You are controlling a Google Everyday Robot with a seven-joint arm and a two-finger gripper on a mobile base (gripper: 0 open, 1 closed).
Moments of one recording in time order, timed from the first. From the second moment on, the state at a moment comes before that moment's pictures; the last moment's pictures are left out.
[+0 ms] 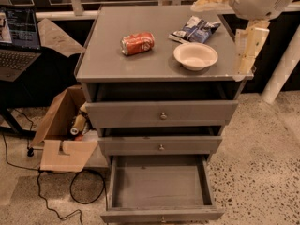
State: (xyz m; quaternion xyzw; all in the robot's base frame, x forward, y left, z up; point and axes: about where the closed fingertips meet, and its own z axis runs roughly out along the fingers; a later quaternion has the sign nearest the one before) arm 0.513 -0.149 1.017 -0.81 0.54 0.03 0.25
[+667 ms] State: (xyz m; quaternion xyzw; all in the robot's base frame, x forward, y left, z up) arm 0.578 -0.144 1.008 -0.81 0.52 0.01 0.27
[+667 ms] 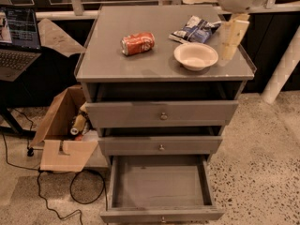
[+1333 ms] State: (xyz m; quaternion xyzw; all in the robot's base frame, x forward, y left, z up) arm 0.653 -0.143 0.983 -0.81 0.52 0.00 0.27
